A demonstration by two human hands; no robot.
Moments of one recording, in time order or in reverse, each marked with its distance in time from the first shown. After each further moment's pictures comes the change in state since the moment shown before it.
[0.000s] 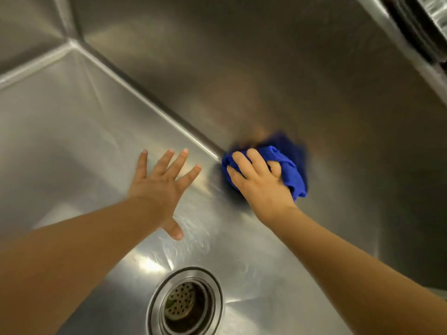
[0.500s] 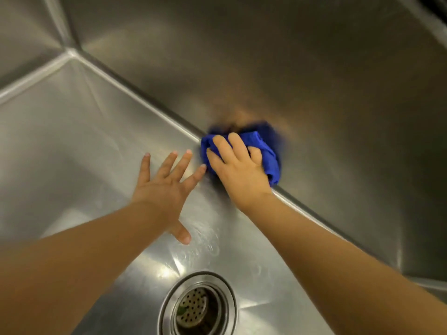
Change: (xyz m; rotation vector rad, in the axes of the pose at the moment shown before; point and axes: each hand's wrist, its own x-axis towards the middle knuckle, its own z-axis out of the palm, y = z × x) left_hand -0.001 0.002 0.001 0.005 0.023 -0.025; right_hand 0.042 -0.038 0.006 0.120 0.160 0.114
